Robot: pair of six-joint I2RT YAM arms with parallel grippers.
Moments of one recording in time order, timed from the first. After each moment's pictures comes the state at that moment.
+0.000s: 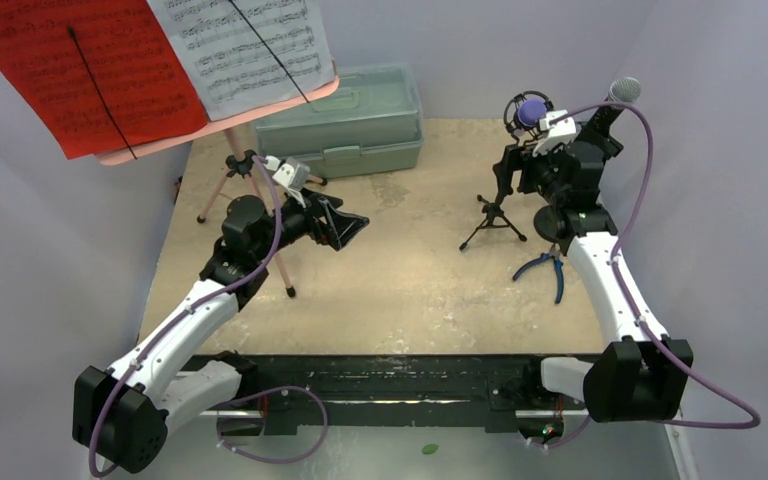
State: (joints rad) left arm -0.42 1.00 0.72 0.25 0.46 -0.40; right arm 0.01 1.21 1.03 -0.08 -0.22 -0.02
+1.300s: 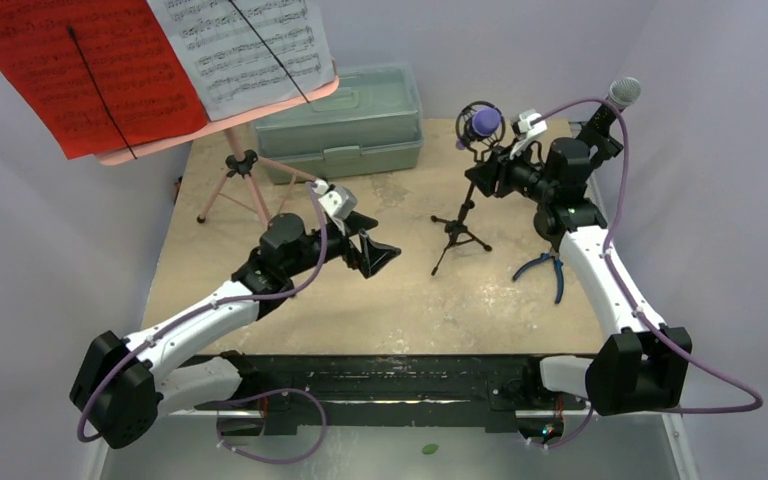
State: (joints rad) left arm -0.65 1.08 0.67 0.36 0.39 -0.28; right arm 0.08 1.26 1.06 -0.06 -0.54 0.04
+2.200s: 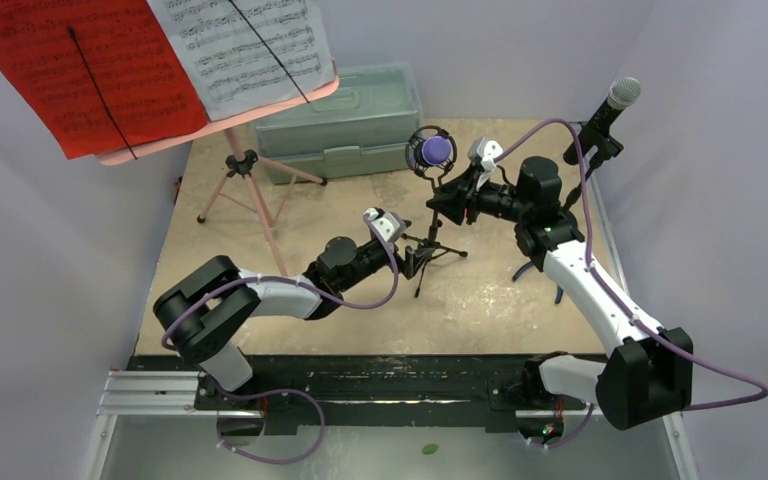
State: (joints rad) left arm -0.87 1.59 0.61 1.05 0.08 -0.06; right arm 0.28 1.21 0.93 0.10 -0.80 -0.08
